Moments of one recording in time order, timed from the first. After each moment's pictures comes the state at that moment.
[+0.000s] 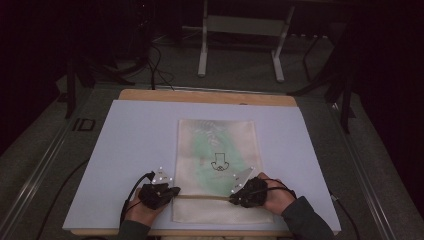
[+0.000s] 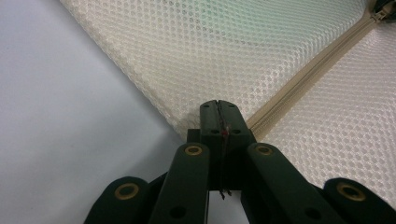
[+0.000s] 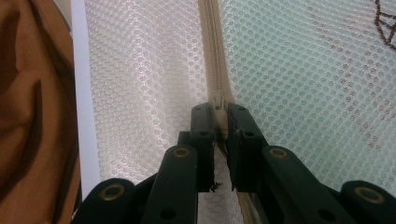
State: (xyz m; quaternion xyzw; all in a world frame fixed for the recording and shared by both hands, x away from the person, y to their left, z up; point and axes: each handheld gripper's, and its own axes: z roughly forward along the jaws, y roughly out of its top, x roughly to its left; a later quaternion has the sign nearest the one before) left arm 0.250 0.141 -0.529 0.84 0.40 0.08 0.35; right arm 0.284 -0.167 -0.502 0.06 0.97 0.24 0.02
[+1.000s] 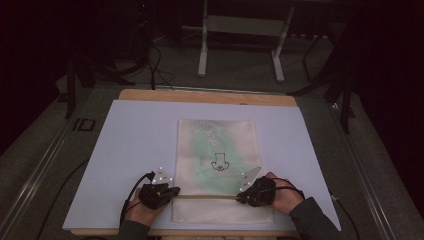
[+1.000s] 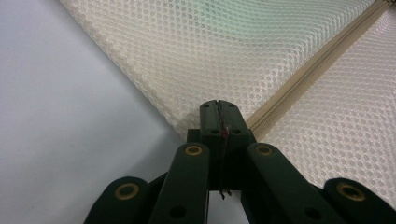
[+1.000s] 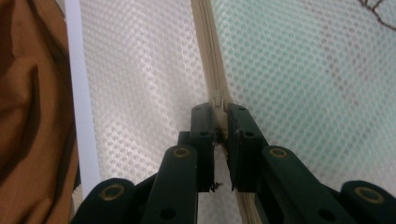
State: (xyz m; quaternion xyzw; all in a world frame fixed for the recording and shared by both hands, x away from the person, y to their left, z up) left arm 0.250 0.141 -0.529 0.84 0.40 0.08 0.36; right arm 0.287 -0.189 -0.499 0.08 0.97 0.23 0.02
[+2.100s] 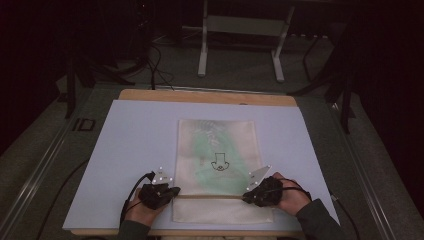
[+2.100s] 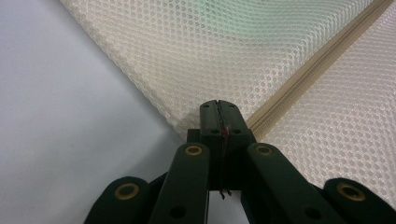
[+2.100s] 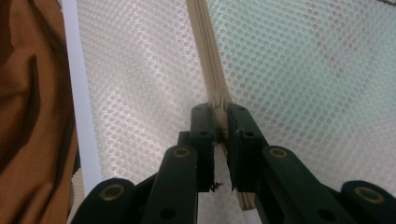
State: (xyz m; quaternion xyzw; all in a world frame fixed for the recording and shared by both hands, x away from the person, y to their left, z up) left arm 0.249 0.141 -0.529 0.84 0.40 0.08 0.35; right arm 0.286 -0.207 -0.497 0.09 0.97 0.23 0.02
